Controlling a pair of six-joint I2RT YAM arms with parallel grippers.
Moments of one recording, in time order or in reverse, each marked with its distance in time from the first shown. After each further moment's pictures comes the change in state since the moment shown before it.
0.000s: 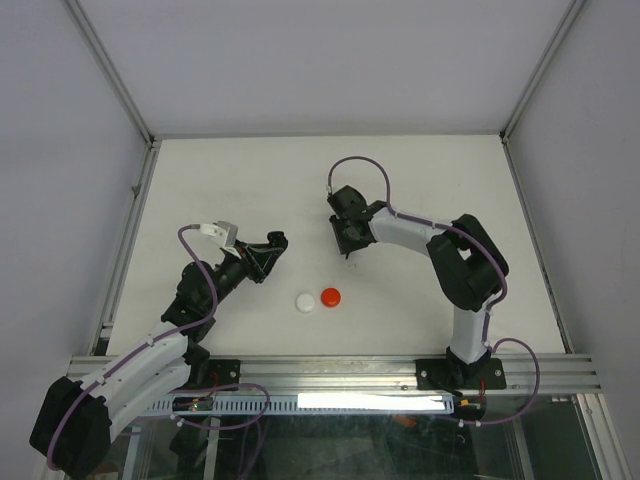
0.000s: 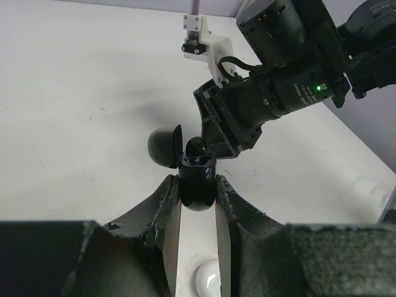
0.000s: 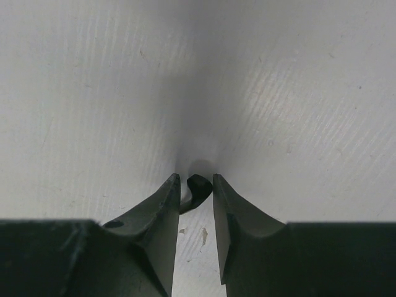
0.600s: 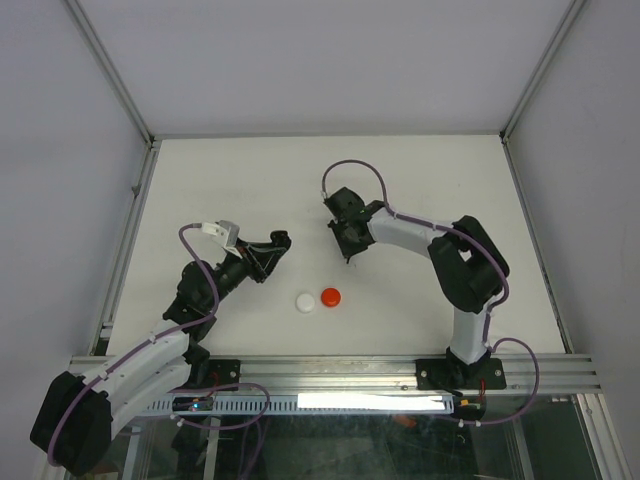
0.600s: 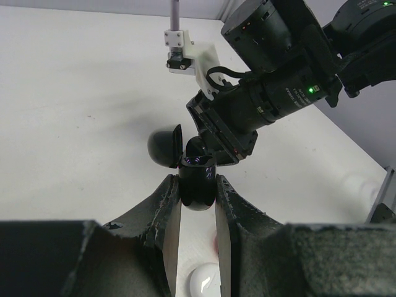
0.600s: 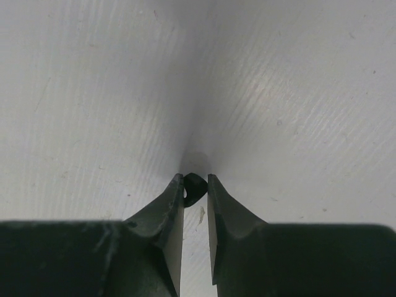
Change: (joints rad) left arm 0.000 0.030 0.000 0.050 0.032 -0.002; right arm 0.016 0.001 0.023 -0.080 -0.003 -0.070
